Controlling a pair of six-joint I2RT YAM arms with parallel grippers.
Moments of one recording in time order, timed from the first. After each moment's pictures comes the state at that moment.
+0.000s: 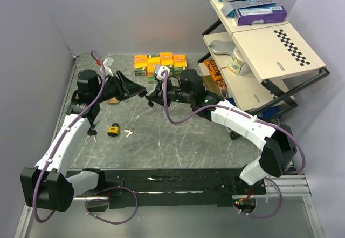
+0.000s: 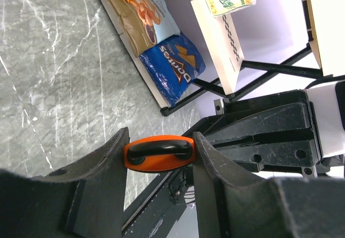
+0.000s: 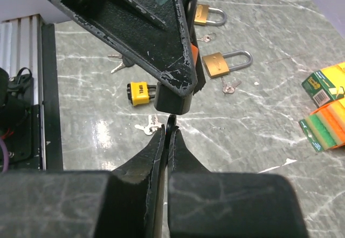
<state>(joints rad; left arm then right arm) -0.16 1.14 0.98 -0.09 0.75 -0.83 0.79 1.51 1.28 0.00 -0.47 -0.12</state>
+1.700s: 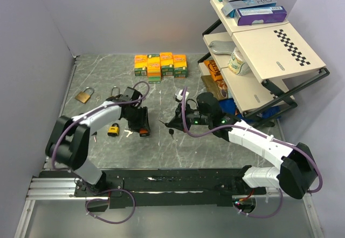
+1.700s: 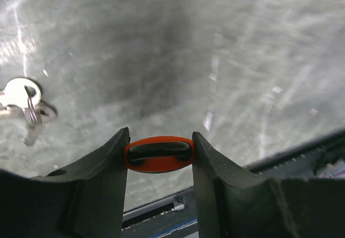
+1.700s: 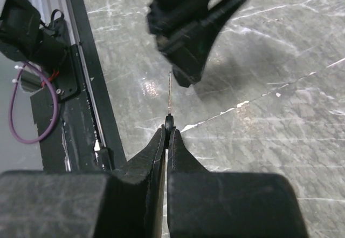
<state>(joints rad) -0.43 1.54 0.97 -0.59 0.27 -0.49 0.72 1.23 0.83 -0.03 -0.53 0.06</state>
